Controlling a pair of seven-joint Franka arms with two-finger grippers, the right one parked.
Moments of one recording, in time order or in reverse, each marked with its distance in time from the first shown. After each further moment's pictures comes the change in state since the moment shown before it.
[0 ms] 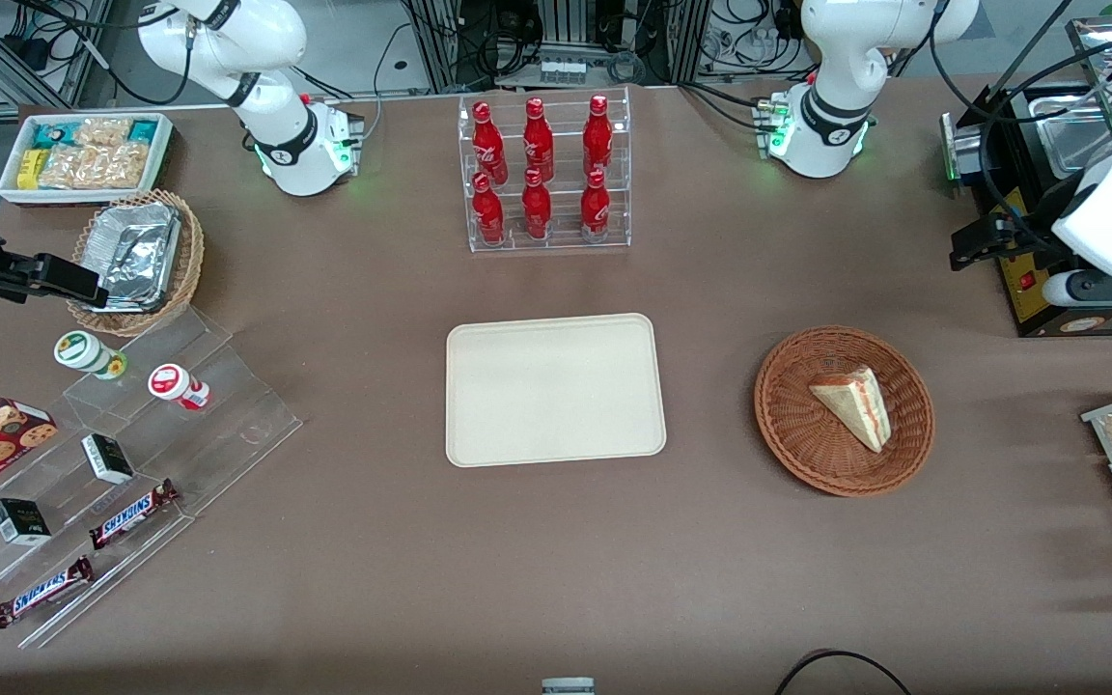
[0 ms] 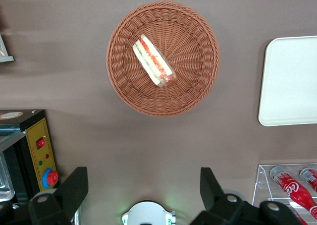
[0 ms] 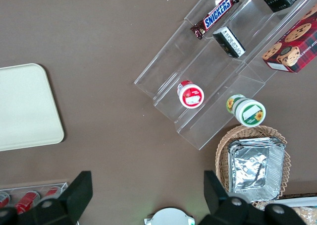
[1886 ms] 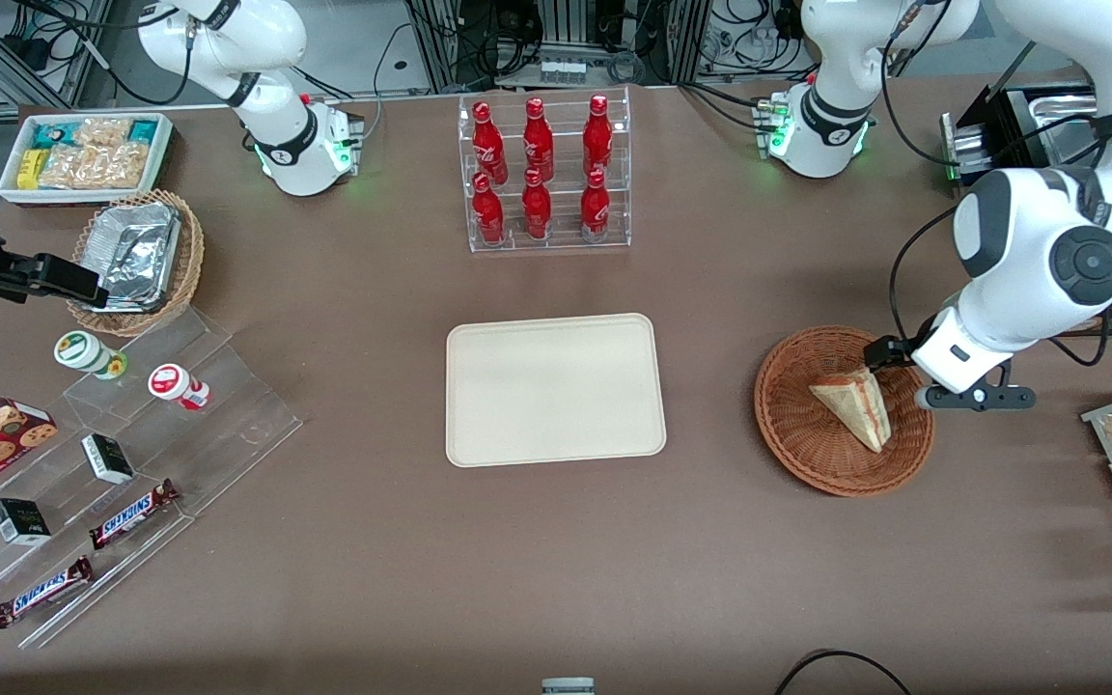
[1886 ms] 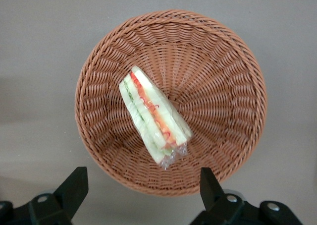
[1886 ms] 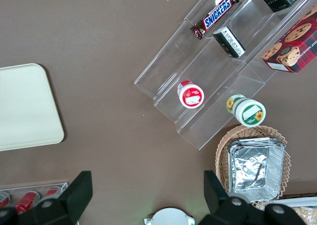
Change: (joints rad) arm -0.022 0.143 -0.005 -0.459 0.032 0.695 -0.039
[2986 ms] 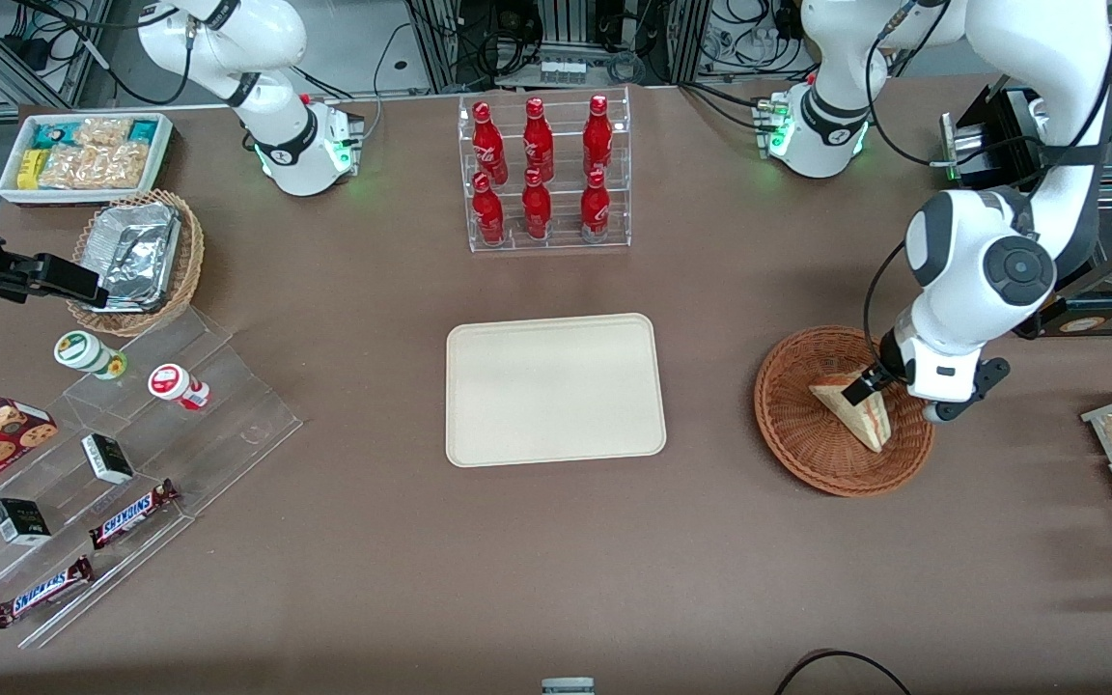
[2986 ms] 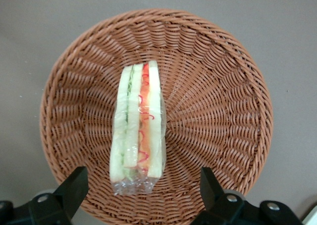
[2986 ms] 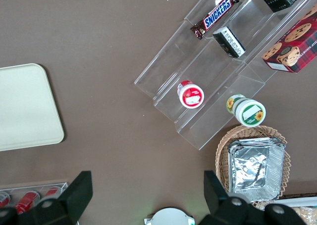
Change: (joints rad) arm -0.033 0.038 -0.011 -0.121 -0.015 0.226 -0.651
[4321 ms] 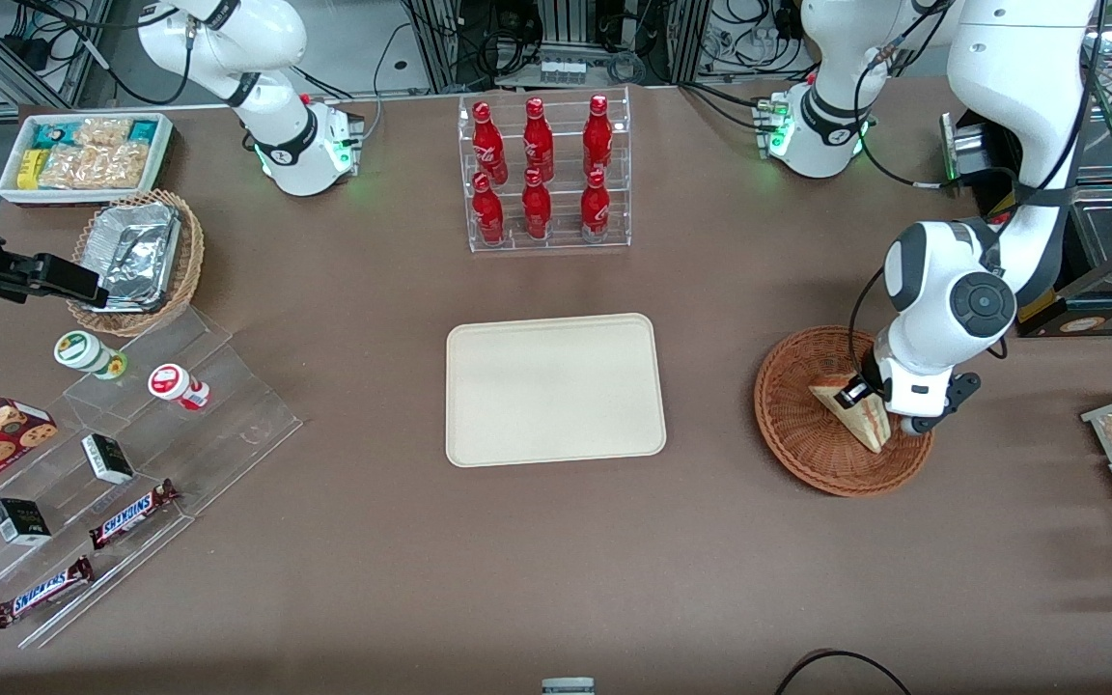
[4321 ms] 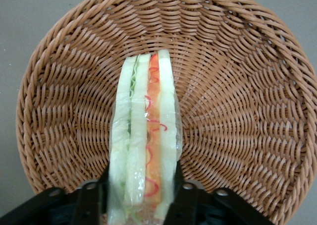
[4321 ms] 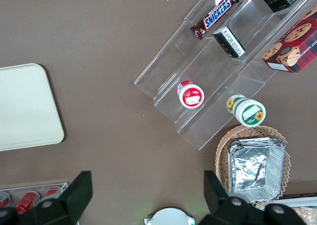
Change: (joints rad) arm -0.002 0.104 0.012 -0.003 -0.001 0.062 -0.006
